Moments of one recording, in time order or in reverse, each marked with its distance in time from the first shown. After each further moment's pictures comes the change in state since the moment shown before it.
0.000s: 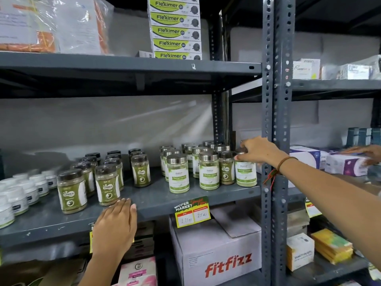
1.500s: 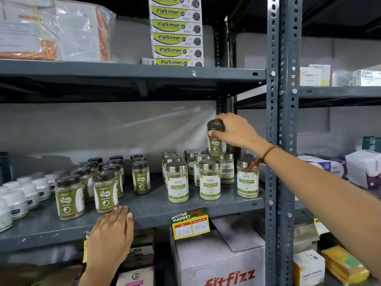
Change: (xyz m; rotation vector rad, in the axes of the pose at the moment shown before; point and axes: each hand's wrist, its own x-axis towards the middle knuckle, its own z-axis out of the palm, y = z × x) left_hand 0.000 0.007 0.001 0.035 0.004 -0.083; right_hand 0.045 -0.053 -0.046 0.315 0.412 -0.340
